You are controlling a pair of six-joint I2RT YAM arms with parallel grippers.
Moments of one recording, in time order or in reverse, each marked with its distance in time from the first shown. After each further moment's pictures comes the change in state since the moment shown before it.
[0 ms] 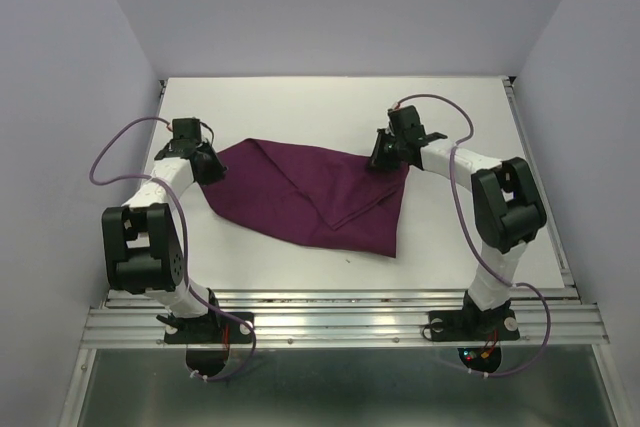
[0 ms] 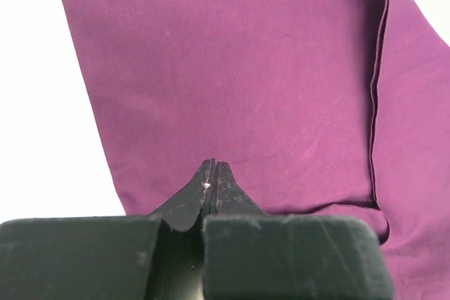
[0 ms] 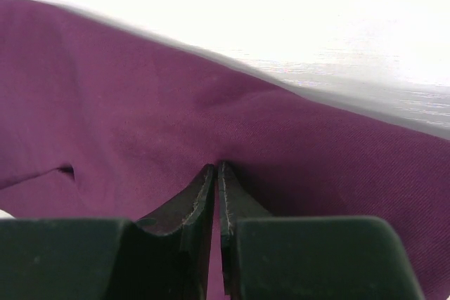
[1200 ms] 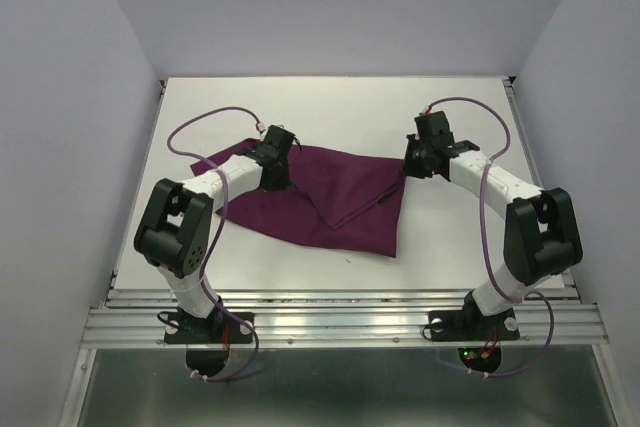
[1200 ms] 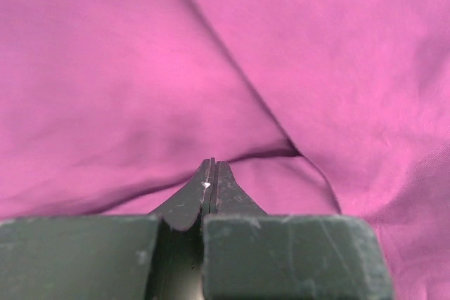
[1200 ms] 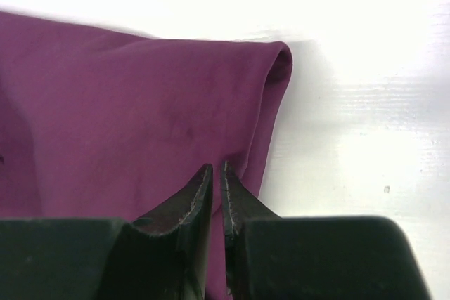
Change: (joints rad) left arm -0.542 0.185 0.084 -0.005 -0.274 -0.051; right arm -0.066 -0.287 -0.155 -0.158 0.201 -0.081
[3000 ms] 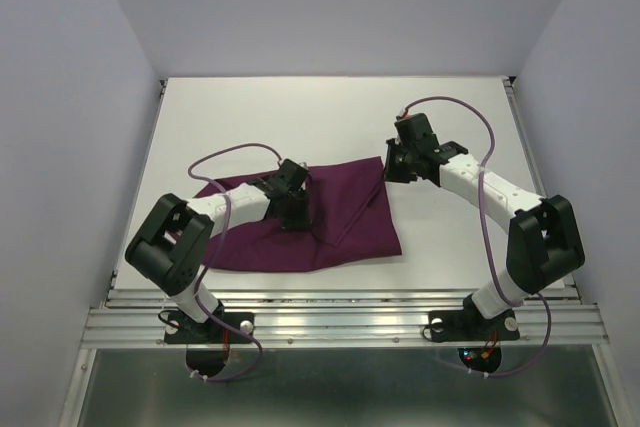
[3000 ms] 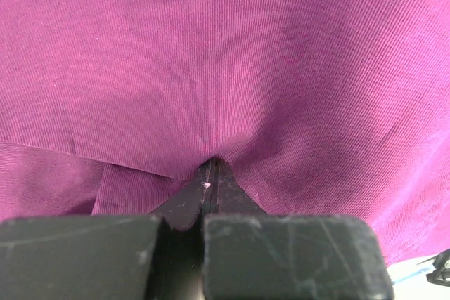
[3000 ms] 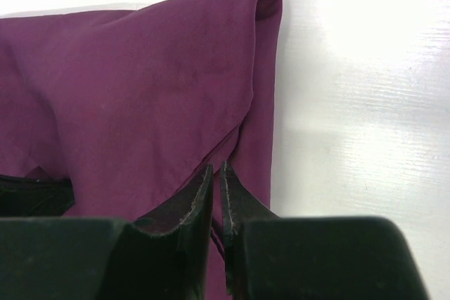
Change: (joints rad) left arm -0.143 -0.127 -0.246 0.085 0.298 -0.134; right arm 0.138 -0.028 0.031 -0.066 0.002 0.002
